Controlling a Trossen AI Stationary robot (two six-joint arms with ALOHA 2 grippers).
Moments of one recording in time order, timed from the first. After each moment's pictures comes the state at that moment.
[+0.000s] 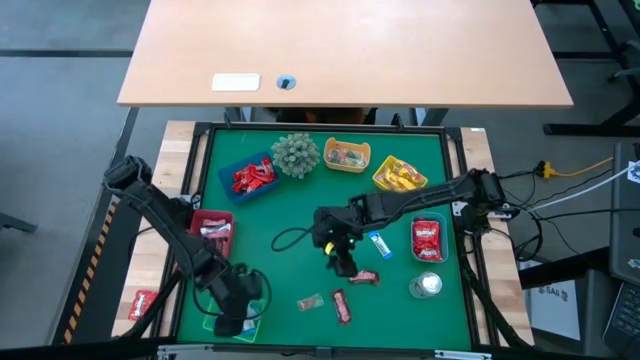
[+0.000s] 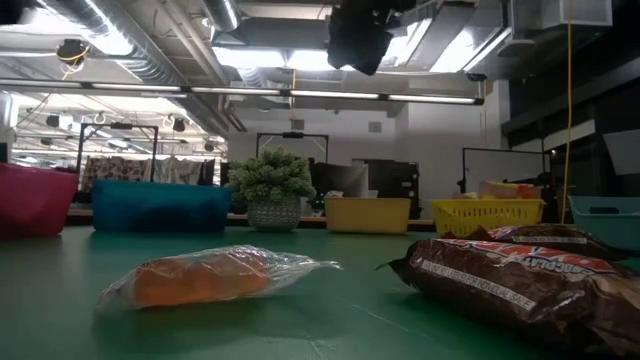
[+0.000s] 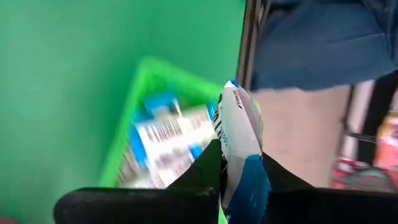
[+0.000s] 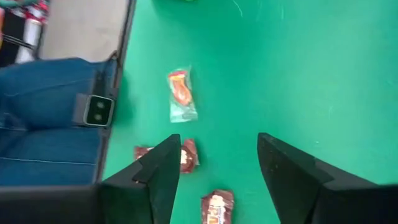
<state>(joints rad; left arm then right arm) -0.76 1.52 1.11 -0.65 0.10 -0.97 0.21 1.89 1.67 -0.80 -0.35 0.17</state>
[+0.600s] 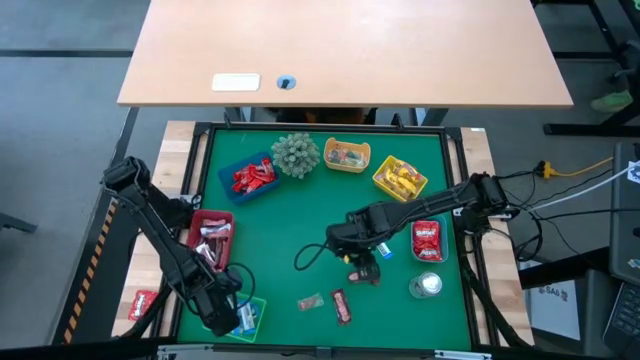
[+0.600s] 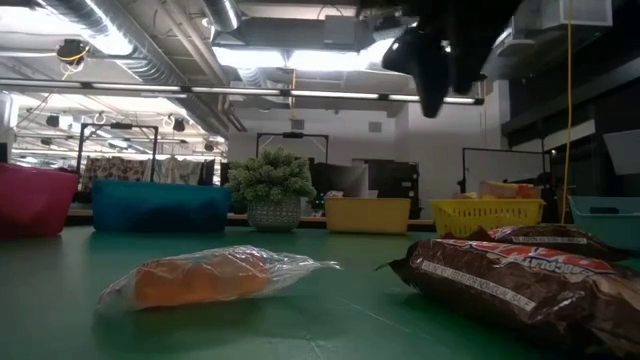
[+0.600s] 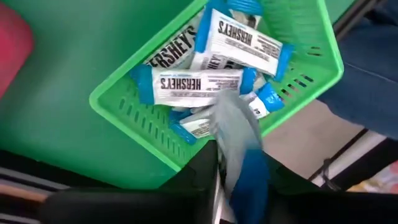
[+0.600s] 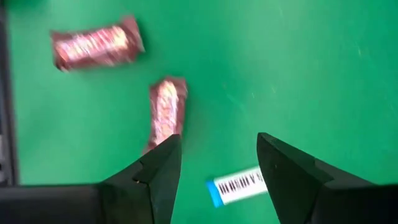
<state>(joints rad) -0.87 1.52 1.11 -0.84 0.14 -1.62 0.27 1.89 1.67 -1.18 -0.12 0.09</state>
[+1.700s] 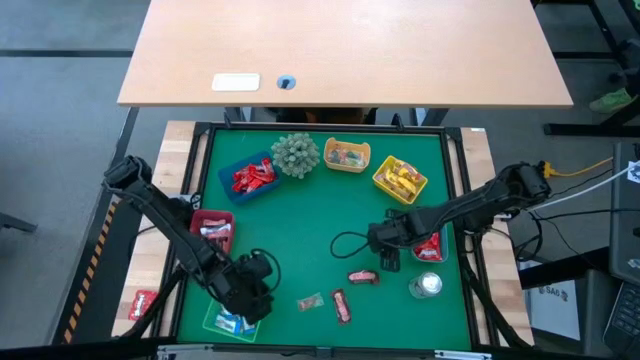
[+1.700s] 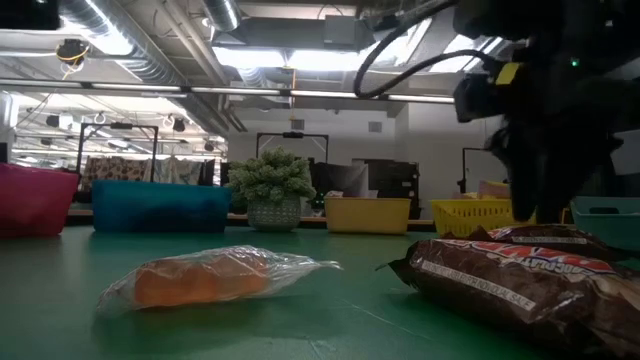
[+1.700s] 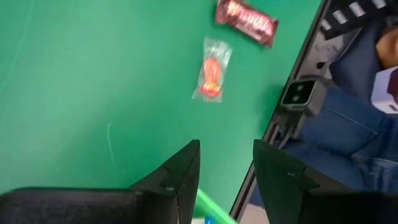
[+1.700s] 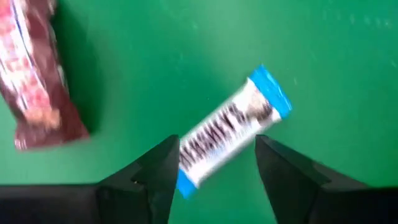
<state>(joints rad) -0.73 1.52 1.11 -0.56 -0.28 -1.31 0.31 1.55 0.90 -0.70 0.06 0.44</state>
